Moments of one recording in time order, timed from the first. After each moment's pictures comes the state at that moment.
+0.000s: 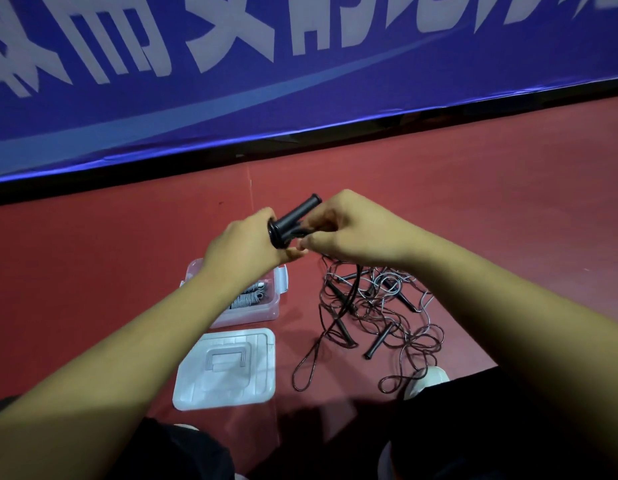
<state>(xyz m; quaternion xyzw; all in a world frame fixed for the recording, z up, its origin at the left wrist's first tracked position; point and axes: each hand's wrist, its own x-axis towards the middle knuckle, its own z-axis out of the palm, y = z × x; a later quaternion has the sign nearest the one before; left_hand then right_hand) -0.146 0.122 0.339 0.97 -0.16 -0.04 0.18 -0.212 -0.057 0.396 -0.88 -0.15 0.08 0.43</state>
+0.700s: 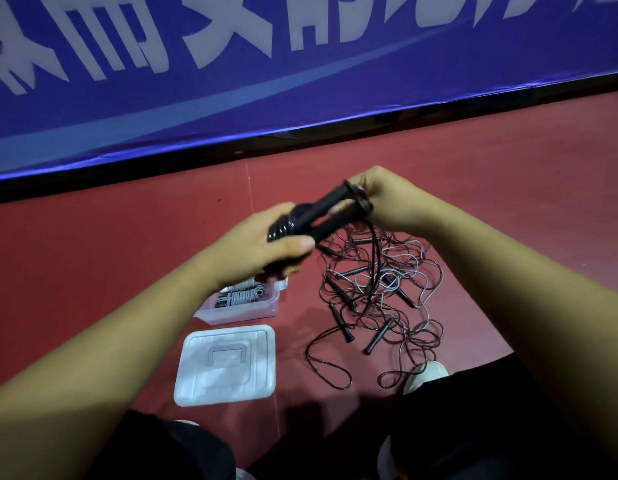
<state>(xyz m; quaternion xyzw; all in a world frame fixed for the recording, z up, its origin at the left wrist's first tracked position) -0.162 0.129 0.365 0.74 -0.33 -0.27 0.52 -0.182 -0.103 0.378 -0.88 -0.09 0.05 0.46</state>
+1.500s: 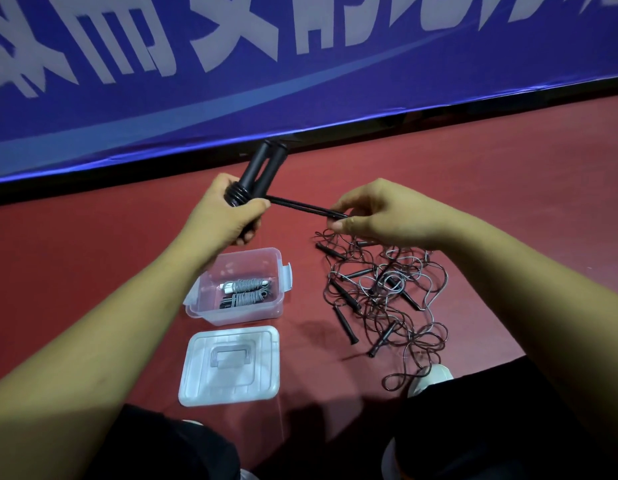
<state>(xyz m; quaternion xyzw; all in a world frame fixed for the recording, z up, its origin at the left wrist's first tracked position) -0.124 0.145 0.359 0.81 -0.09 -0.07 0.58 -0.205 -0.094 0.393 -0.90 -0.09 0.10 0.41</state>
